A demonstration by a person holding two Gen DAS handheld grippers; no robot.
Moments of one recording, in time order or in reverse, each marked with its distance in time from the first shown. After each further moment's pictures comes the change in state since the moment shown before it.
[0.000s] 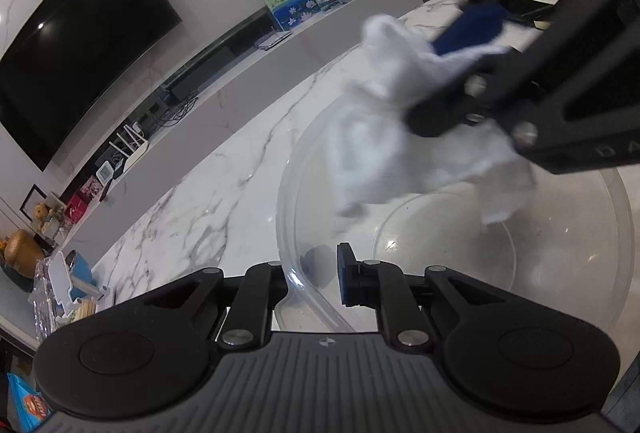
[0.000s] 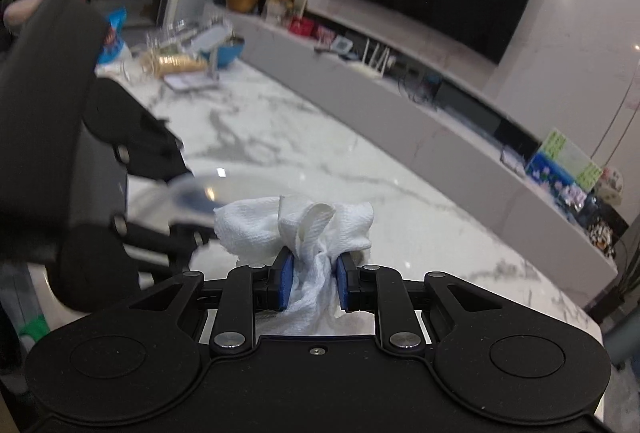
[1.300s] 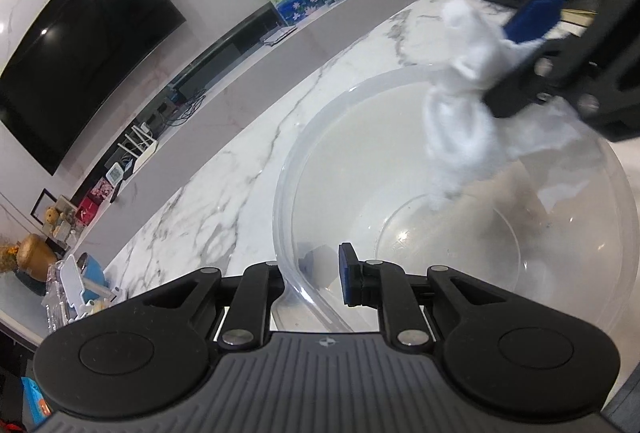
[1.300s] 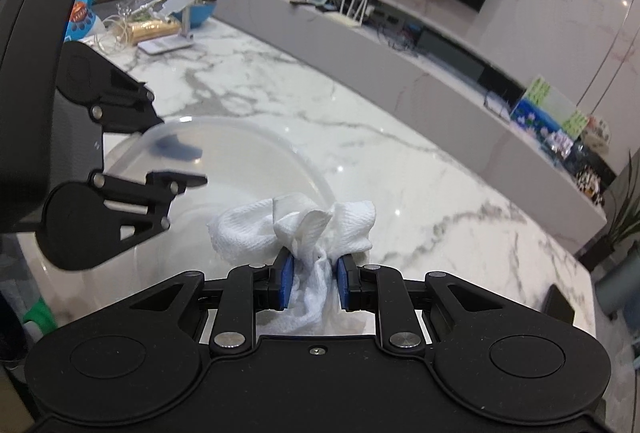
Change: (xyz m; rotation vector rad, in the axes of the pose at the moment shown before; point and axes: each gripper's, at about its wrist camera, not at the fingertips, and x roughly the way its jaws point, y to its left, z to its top) left arm 0.002 0.003 0.000 -0.009 0.029 0.036; right arm -0.007 -0.010 -0.016 0.077 0.210 -0.035
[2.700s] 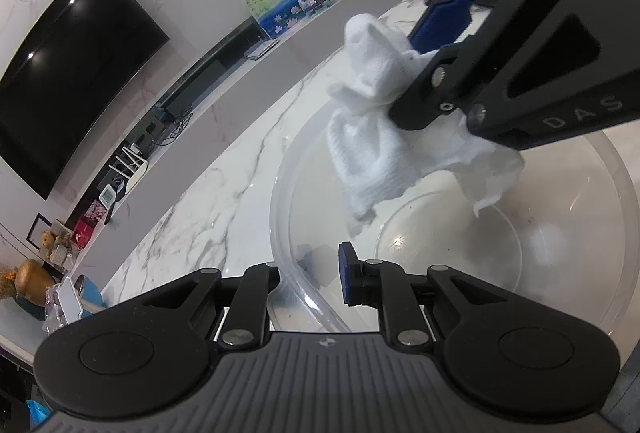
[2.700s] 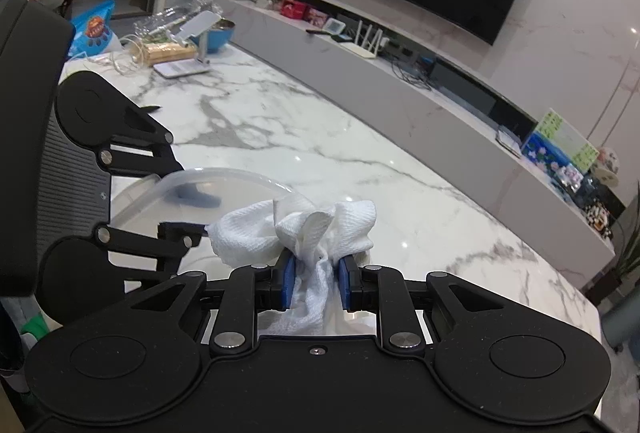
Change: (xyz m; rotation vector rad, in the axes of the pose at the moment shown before) left arm -0.004 -0.016 -0.001 0.086 -0.037 -0.041; right arm 0.001 0.006 0.011 -0.055 -0.130 0.031
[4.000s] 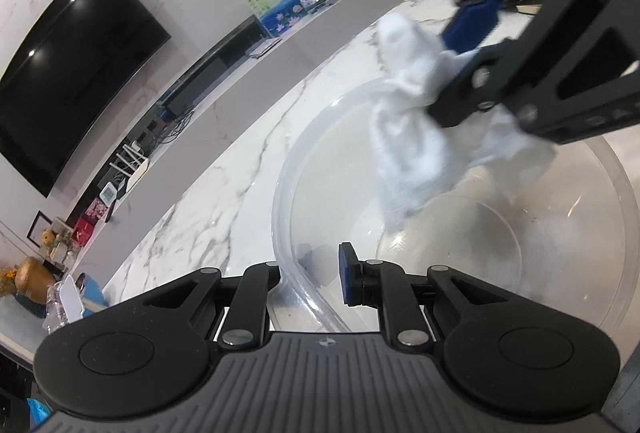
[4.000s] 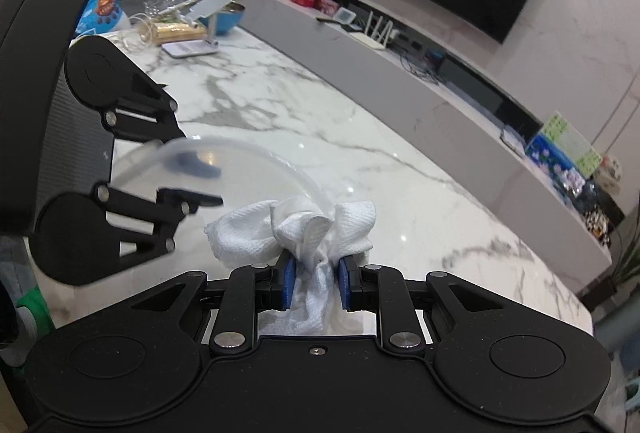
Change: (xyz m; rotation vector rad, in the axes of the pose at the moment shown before) left arm 0.001 0.011 -0.003 -0.014 0.014 0.011; right arm -0.006 -0.002 -0.007 -0.044 0.062 -0.003
